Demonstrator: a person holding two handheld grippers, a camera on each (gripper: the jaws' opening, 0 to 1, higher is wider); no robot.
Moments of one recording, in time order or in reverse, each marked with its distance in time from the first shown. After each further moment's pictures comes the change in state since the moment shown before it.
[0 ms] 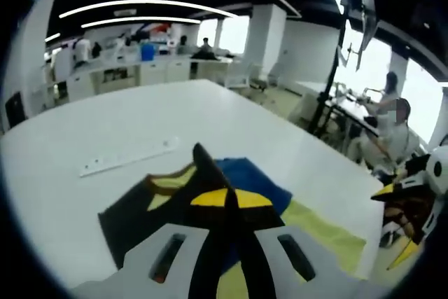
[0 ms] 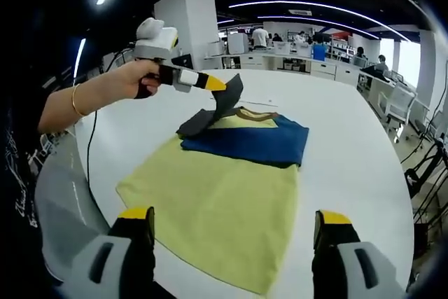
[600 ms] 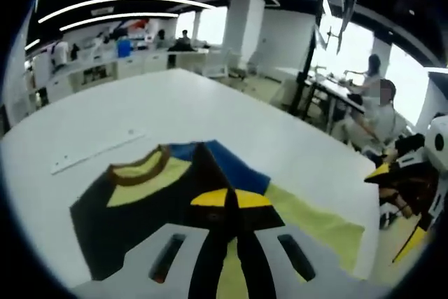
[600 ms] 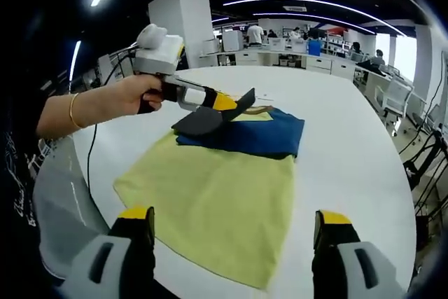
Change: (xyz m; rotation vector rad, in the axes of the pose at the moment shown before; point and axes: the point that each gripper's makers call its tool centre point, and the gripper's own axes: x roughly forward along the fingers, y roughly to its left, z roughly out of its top) left arm 0.031 -0.044 -0.041 0.074 0.070 -0.103; right arm 0.001 -0.005 -0.016 0.031 0.020 -0.013
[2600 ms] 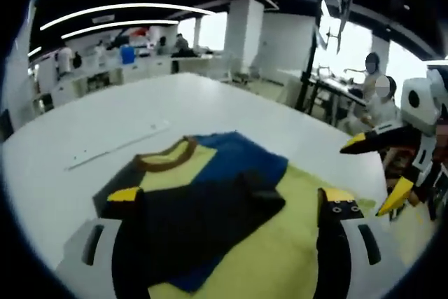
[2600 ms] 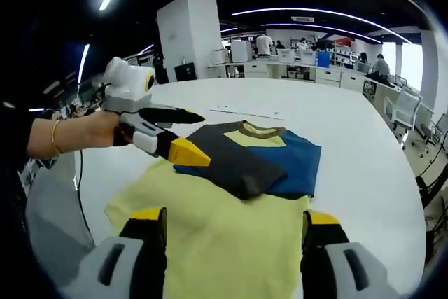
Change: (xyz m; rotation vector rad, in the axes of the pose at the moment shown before) left arm -0.045 0.049 -0.023 0.040 -0.040 0.036; right arm 0.062 0.002 0.058 -0.046 -0.075 0.051
